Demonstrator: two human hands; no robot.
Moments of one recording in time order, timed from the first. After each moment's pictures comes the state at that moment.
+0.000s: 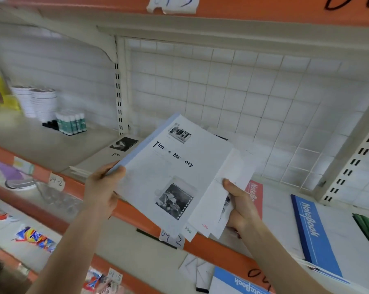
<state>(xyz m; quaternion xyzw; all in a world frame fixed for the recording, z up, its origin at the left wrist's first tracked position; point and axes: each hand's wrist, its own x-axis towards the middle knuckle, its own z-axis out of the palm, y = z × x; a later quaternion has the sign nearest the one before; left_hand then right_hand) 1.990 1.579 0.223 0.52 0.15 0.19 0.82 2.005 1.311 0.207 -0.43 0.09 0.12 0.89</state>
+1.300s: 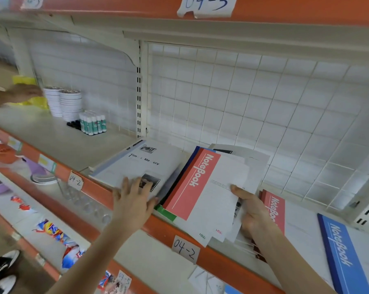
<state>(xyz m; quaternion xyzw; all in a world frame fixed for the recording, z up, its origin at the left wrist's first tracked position) 2.013 1.579 0.164 0.99 0.07 0.09 0.05 2.041 1.322 0.209 -0.52 0.14 0.08 0.84</state>
